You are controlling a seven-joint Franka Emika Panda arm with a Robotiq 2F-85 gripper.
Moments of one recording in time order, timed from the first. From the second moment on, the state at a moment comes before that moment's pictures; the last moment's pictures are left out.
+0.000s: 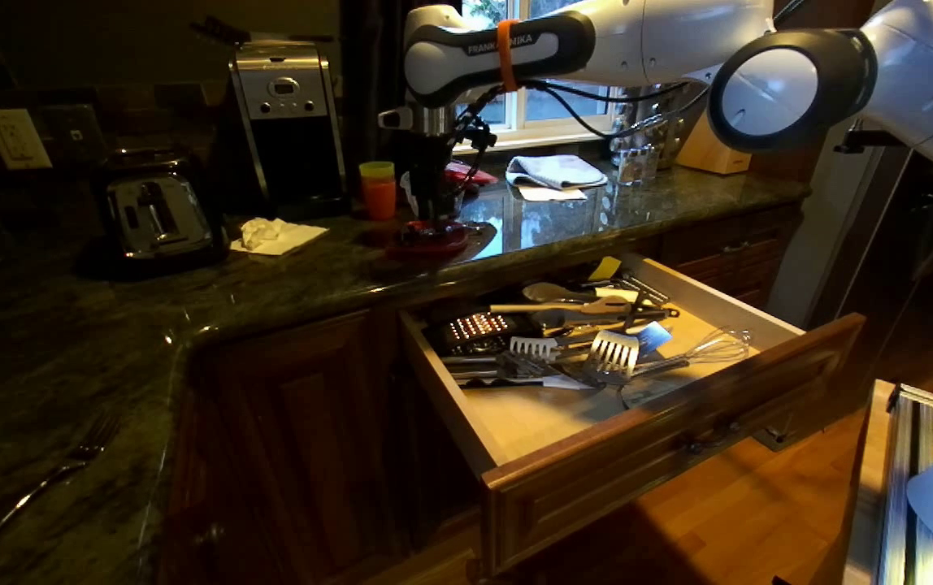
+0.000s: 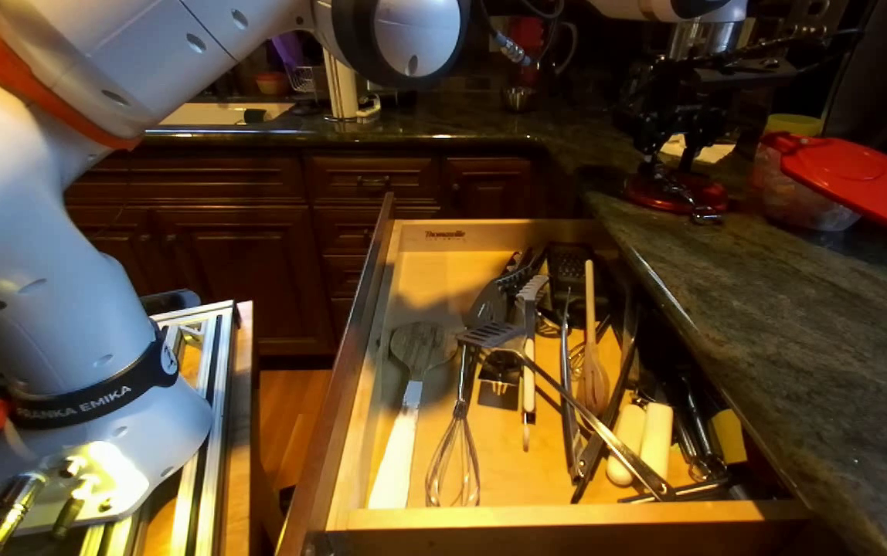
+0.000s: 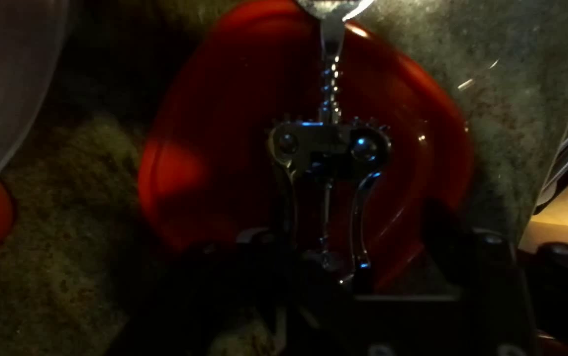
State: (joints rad) arm 0.06 1.01 0.12 -0.67 -0.11 1.76 -1.19
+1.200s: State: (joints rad) arm 0.08 1.08 0.09 -0.62 -0.15 1.79 -1.15
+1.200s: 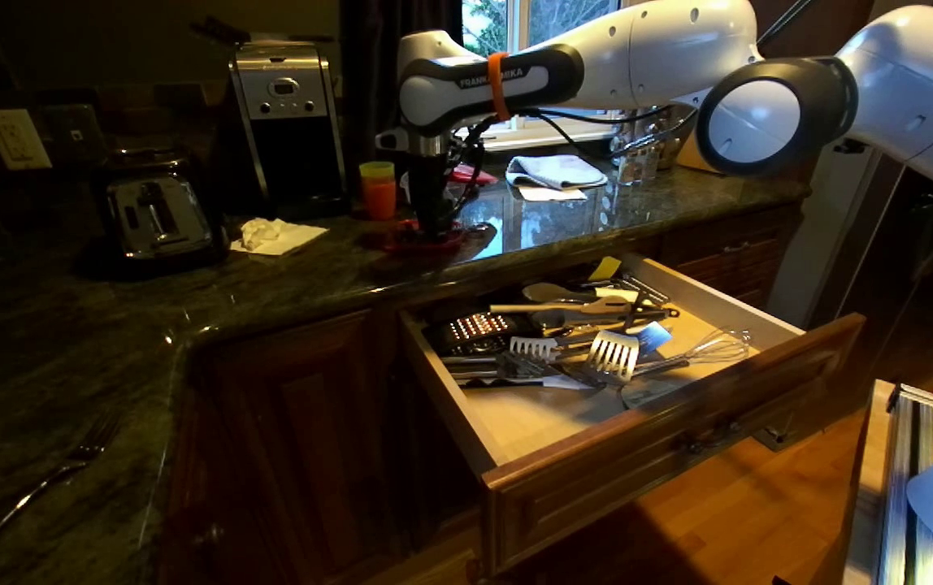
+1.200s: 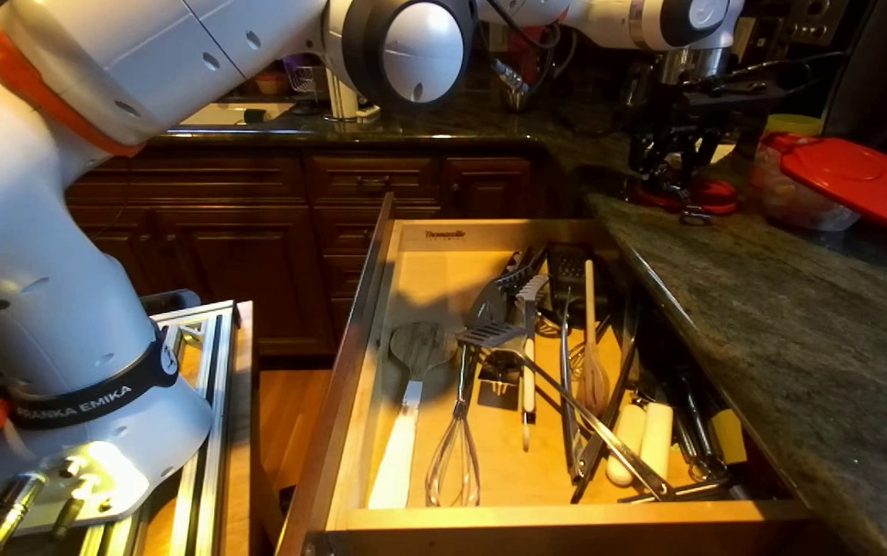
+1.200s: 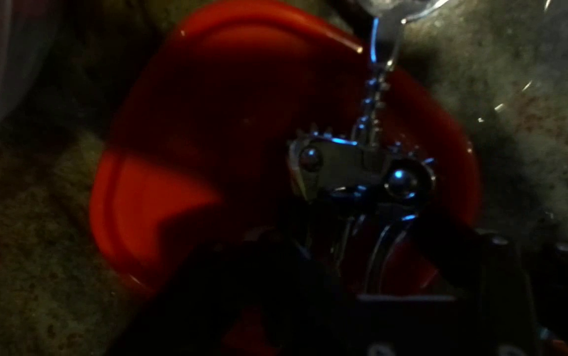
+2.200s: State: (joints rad) arm 0.09 1.07 0.09 -0.60 -0.15 1.77 -1.15
